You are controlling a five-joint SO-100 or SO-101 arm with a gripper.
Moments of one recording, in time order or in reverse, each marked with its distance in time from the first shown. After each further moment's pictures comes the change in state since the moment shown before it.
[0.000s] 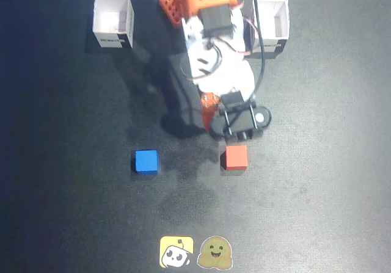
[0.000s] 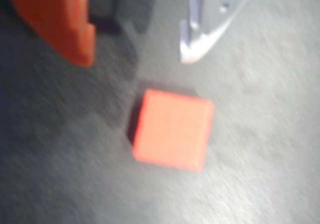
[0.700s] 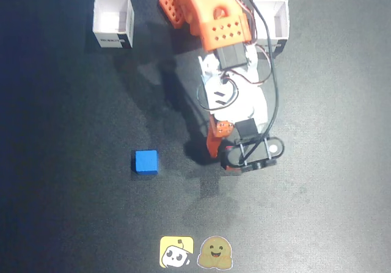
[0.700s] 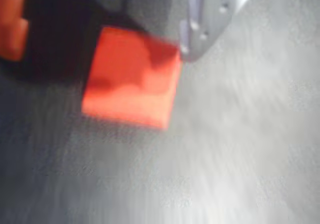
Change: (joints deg) arm -3.3 -15.5 -4.6 -9.1 4.0
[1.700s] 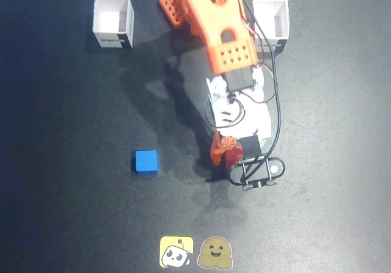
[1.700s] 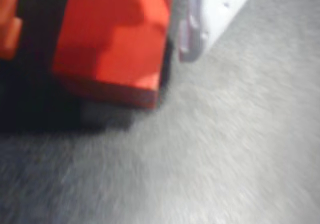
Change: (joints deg) arm -0.9 -14.7 -5.1 -2.0 3.3
